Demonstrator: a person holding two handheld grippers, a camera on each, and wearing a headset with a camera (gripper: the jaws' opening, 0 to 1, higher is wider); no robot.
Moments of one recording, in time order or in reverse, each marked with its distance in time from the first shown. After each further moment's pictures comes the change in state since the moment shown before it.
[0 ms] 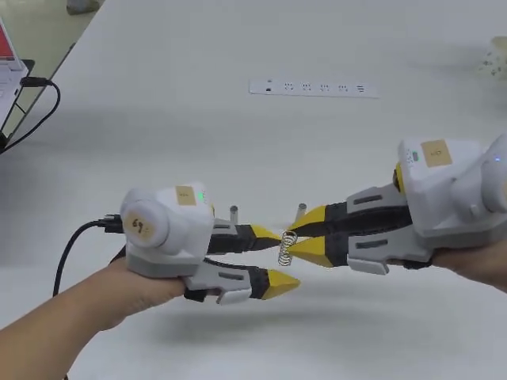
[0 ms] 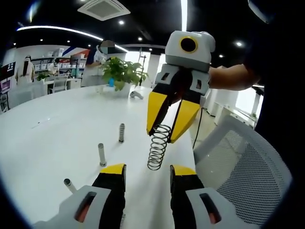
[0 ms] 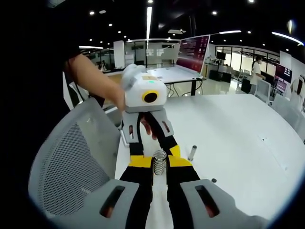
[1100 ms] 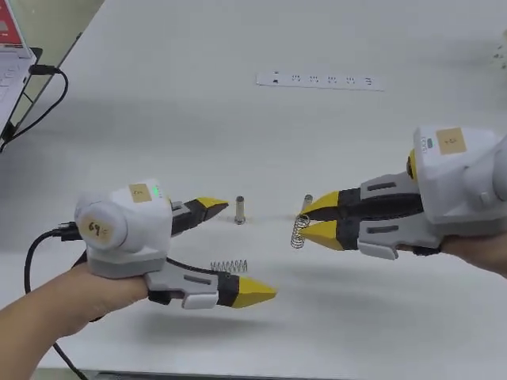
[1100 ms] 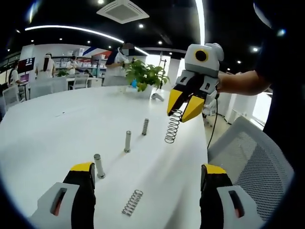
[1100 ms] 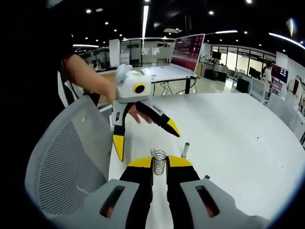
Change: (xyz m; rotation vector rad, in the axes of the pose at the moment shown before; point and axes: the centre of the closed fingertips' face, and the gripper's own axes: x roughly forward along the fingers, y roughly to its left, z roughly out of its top) left arm -0.045 0.033 -0.021 -0.079 -0.032 0.195; right arm -0.004 -0.012 -0.005 -0.001 0.013 -0.050
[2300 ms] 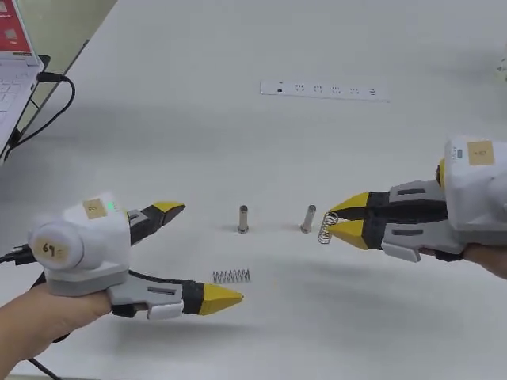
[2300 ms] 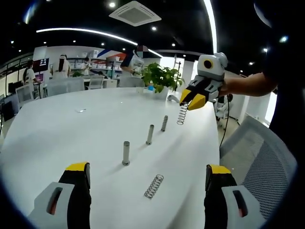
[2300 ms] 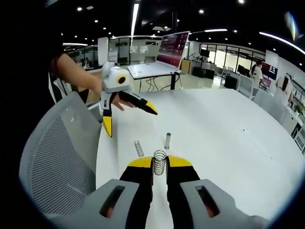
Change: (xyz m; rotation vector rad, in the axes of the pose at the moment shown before) left arm -0.032 0.032 -0.012 -0.017 -0.020 0.119; right arm -0.020 -0.034 -0.017 0.026 0.012 -0.129
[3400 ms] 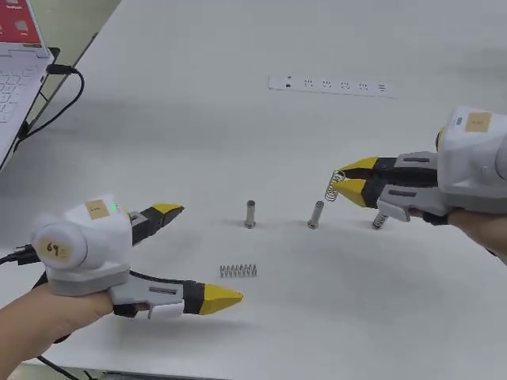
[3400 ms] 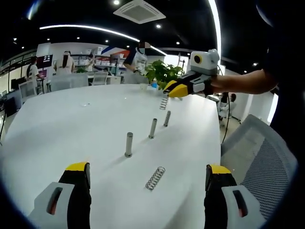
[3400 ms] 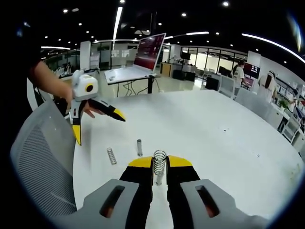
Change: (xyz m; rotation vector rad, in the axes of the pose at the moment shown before) left arm -0.007 0.003 -0.014 -0.025 0.024 0.029; right arm 0.012 -0.053 0.005 0.051 -0.033 -0.165
